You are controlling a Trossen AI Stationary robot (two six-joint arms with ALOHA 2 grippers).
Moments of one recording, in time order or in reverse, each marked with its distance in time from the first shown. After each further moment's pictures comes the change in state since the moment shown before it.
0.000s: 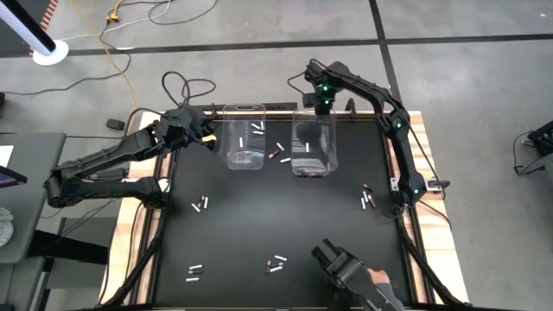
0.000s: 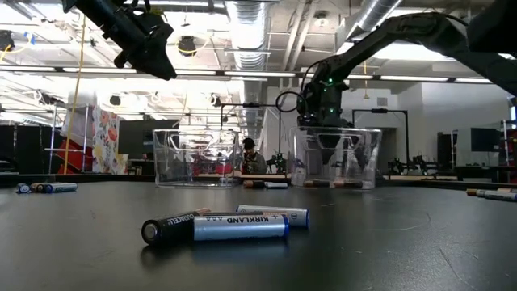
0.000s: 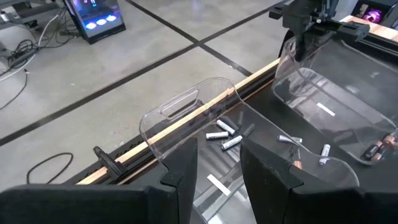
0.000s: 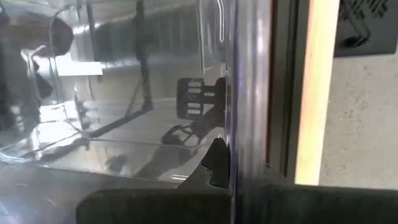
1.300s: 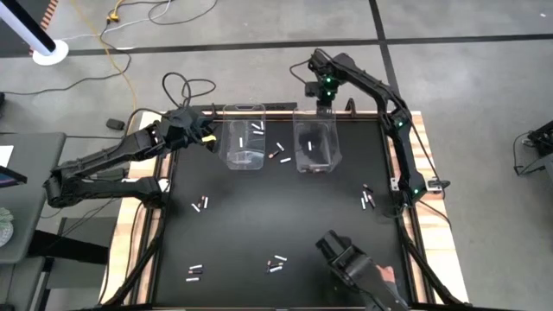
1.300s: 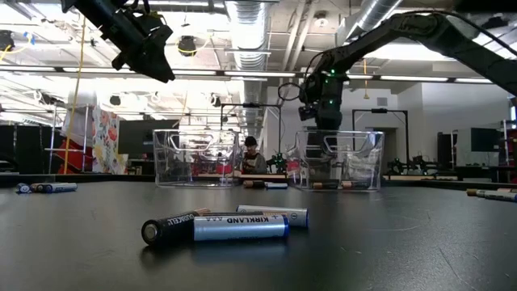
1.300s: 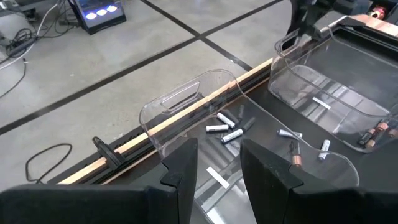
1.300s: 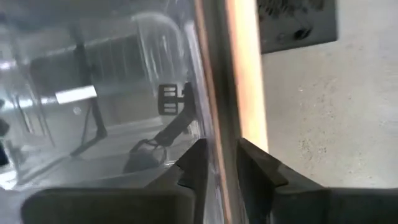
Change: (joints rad) left arm 0.000 0.000 0.000 -0.030 0.000 -0.033; right arm -0.025 -0.002 0.131 -0.014 0.053 0.113
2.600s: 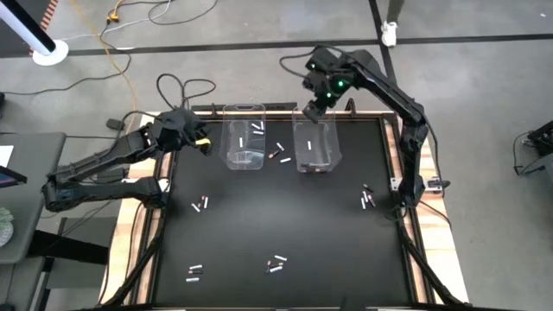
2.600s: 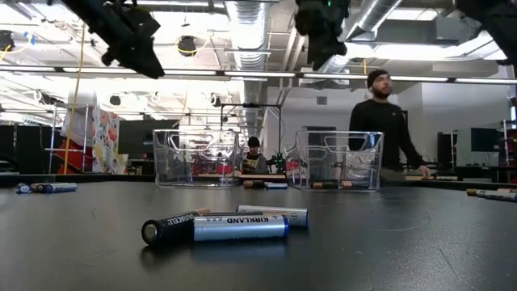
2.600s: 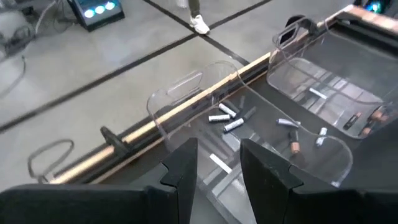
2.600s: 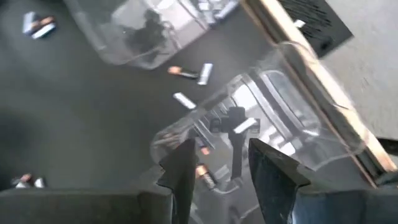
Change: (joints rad) left arm -0.002 -0.093 0.001 -0.111 0.009 -0.005; right arm 0.344 -0.305 0.207 -0.278 -0.031 0.792
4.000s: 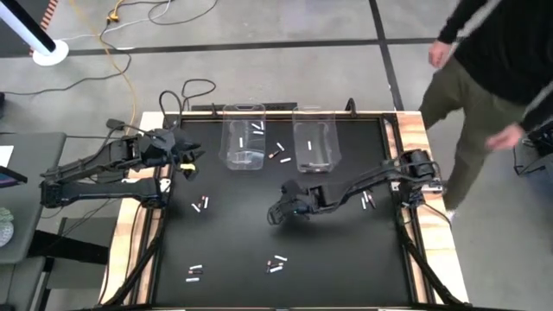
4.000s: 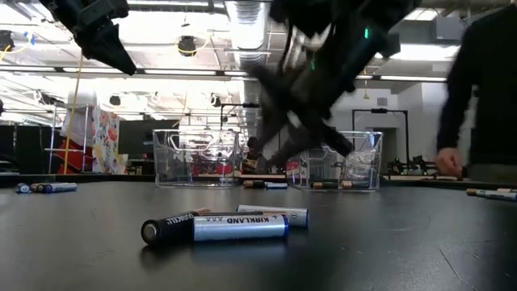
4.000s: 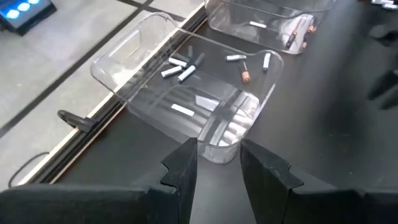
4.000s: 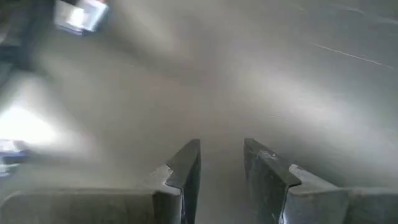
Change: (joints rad) left arm -0.204 -0.151 0.000 -0.291 0.055 0.088; right arm 0.722 -0.023 -1.199 1.442 0.445 1.038
